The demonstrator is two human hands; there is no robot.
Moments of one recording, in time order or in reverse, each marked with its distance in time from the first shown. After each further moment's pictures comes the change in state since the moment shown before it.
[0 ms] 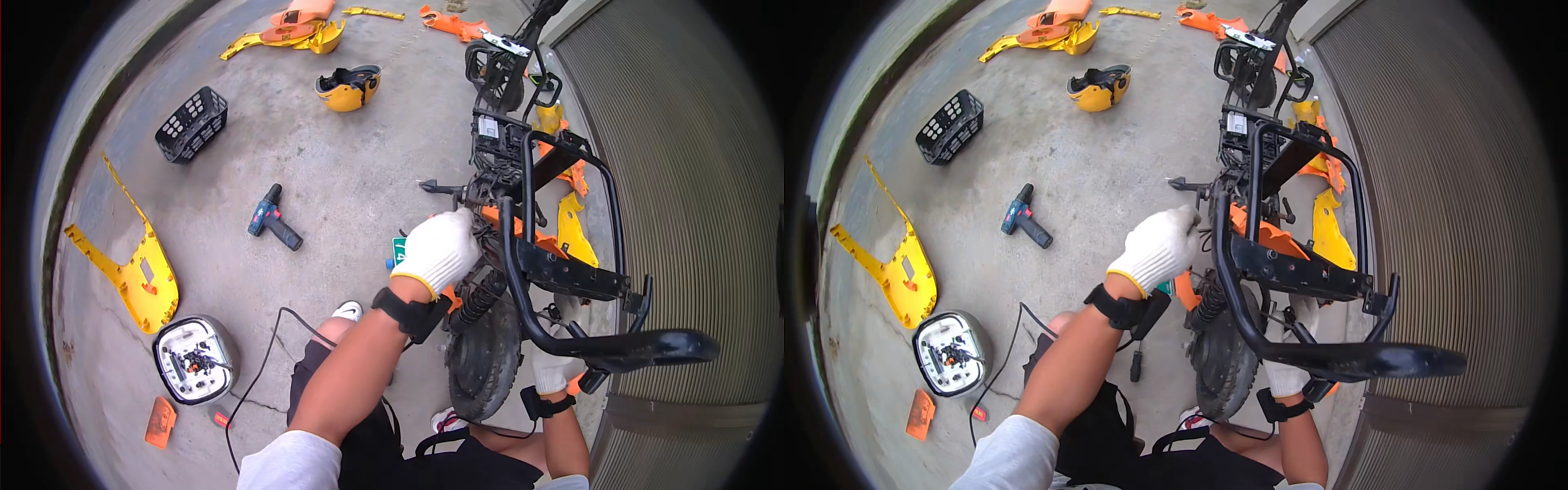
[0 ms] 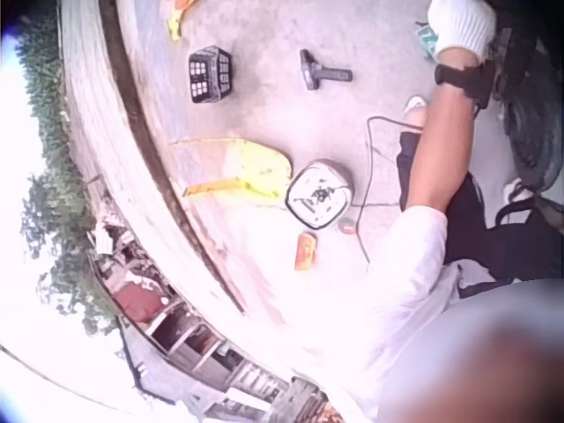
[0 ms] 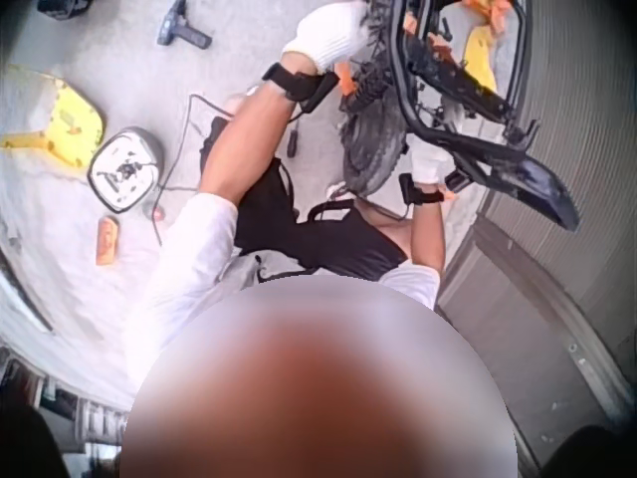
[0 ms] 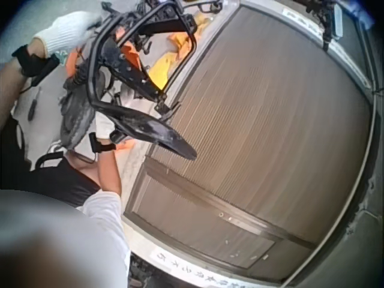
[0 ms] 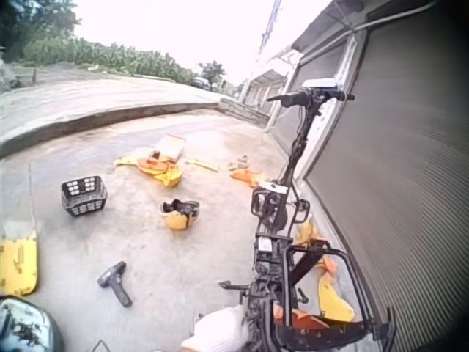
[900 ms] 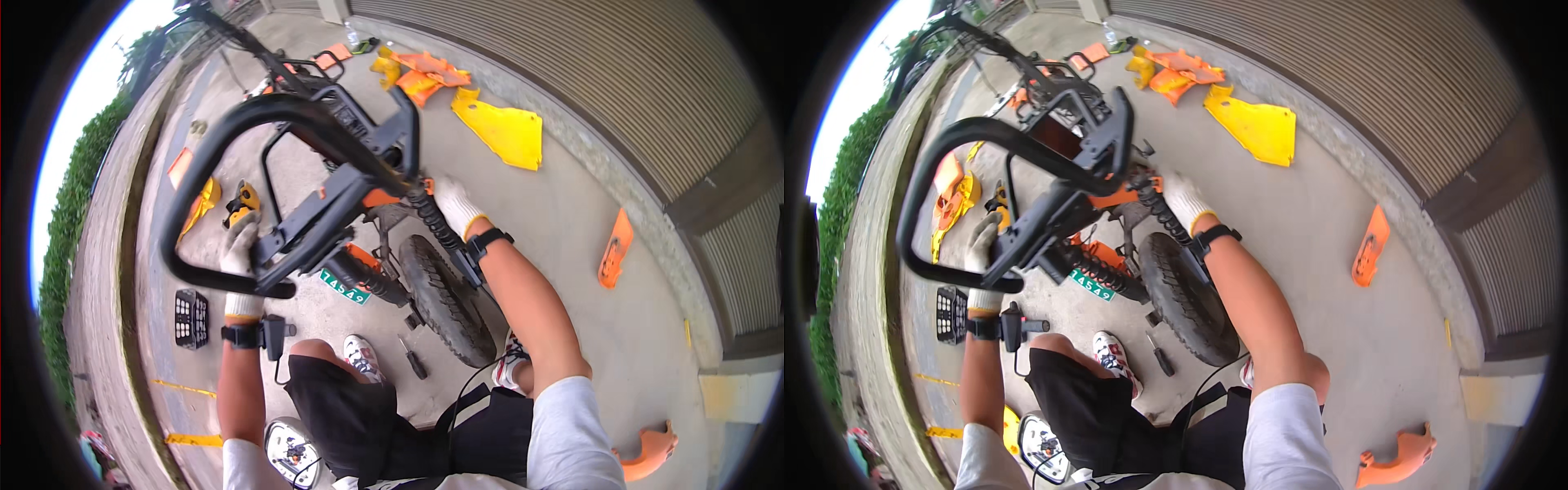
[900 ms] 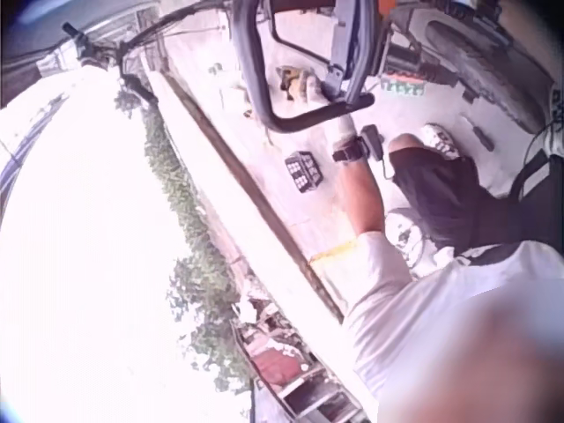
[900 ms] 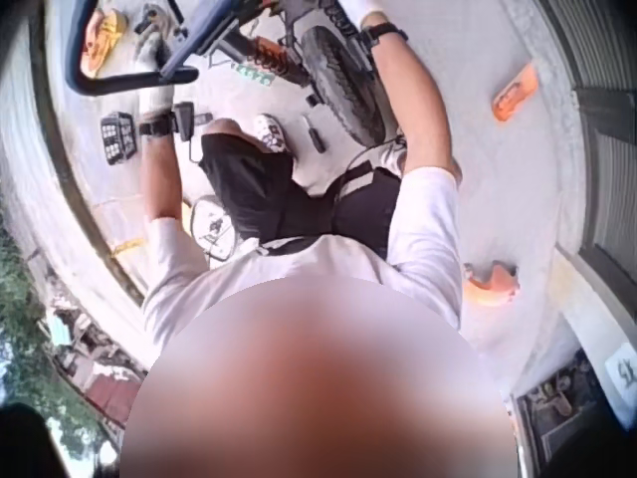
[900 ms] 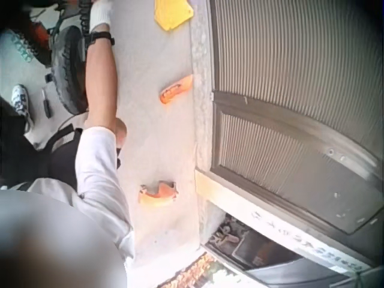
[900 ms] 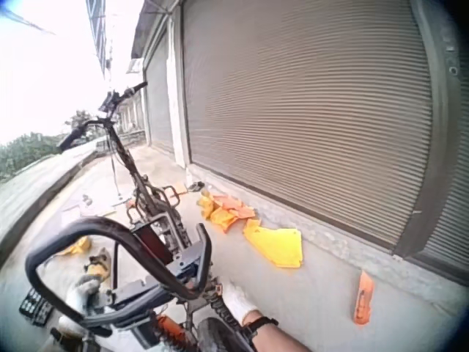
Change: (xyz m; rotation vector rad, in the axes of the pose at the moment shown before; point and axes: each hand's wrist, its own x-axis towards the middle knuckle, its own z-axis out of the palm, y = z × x) left_hand 0.014 0.054 -0.021 -0.539 0.054 0.026; right_hand 0.070 0.176 0.096 1.151 -0.037 0.614
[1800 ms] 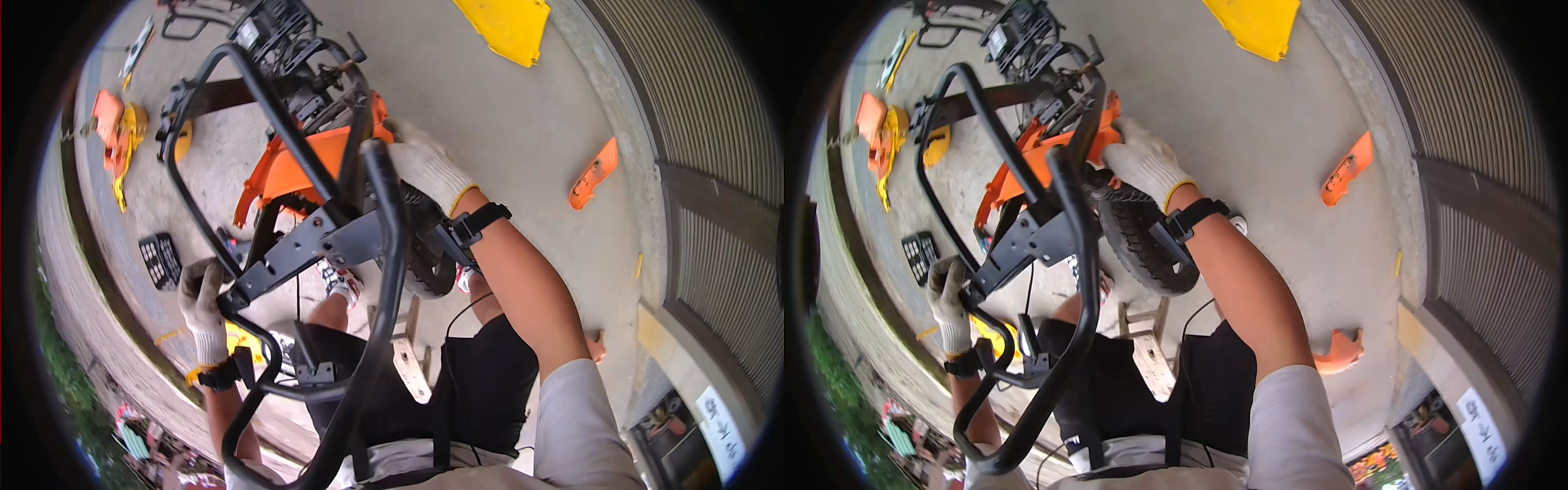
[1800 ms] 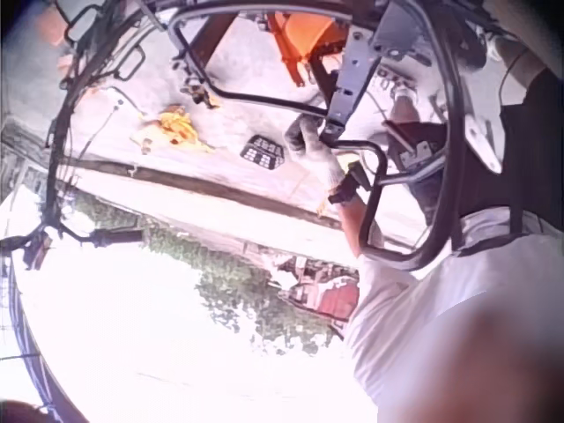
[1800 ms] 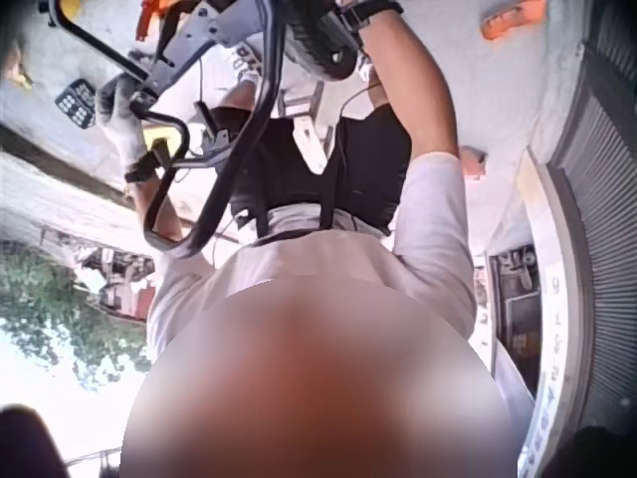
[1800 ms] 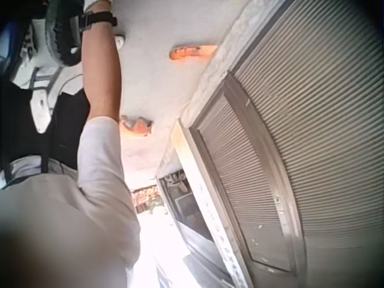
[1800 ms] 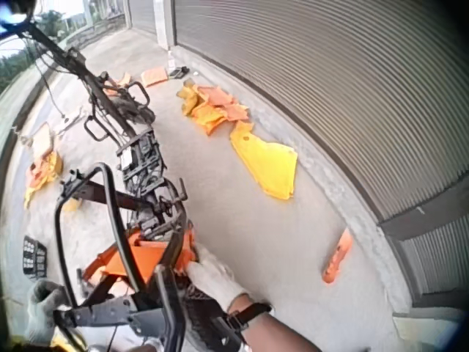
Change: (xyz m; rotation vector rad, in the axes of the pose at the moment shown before) left_hand 0.009 0.052 0.000 0.391 -0.164 -0.424; right_hand -0.006 -0.089 -0.022 -0.460 -0.257 0.532
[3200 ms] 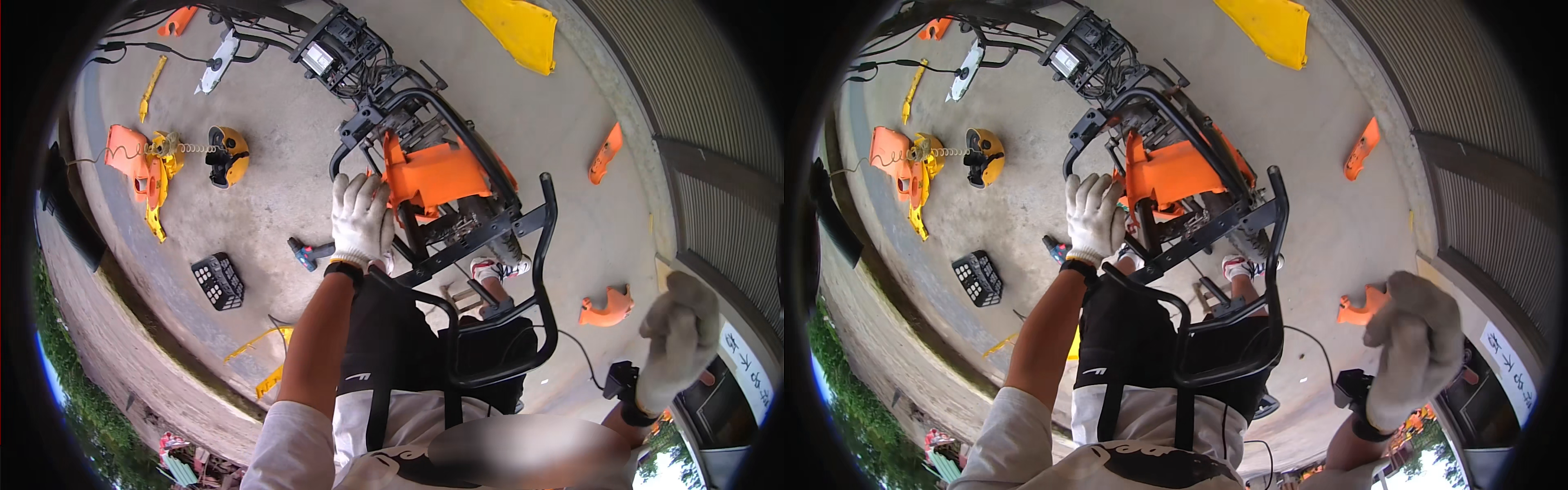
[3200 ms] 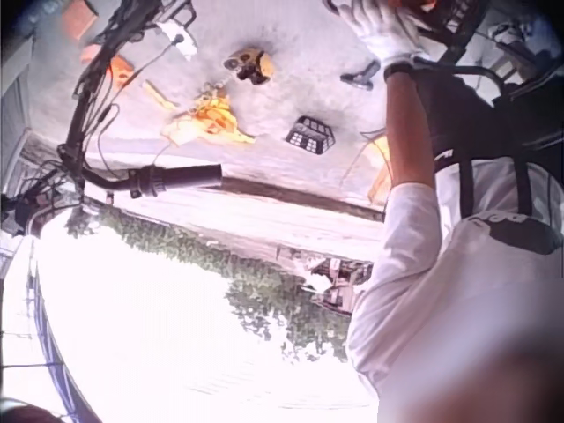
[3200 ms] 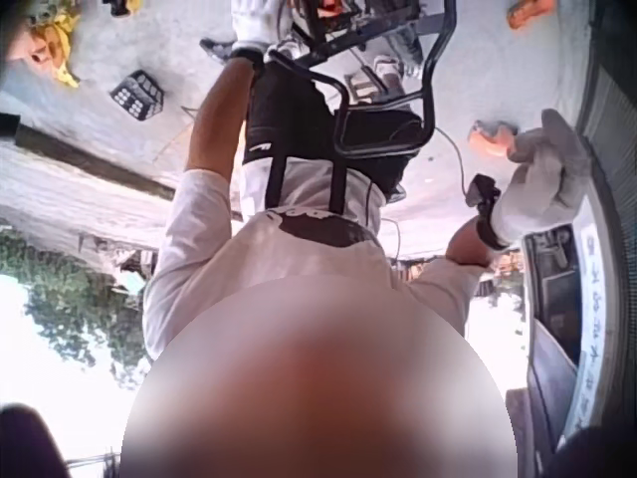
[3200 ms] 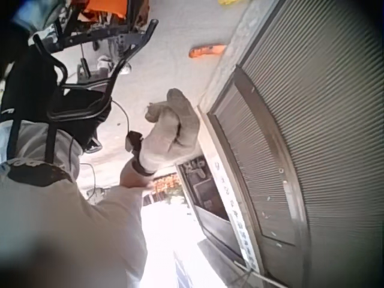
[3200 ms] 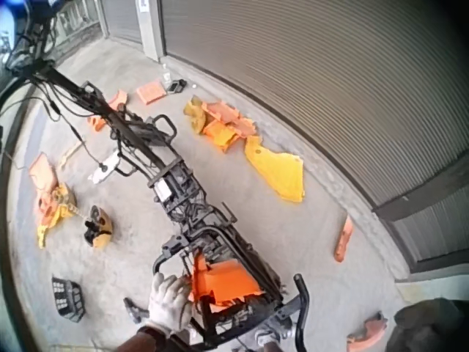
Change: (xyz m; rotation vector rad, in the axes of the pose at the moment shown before) left_hand 0.135 0.050 0.007 0.598 -0.260 1.082; right_hand -0.334 -0.257 -0.059 0.192 0.773 -0.178
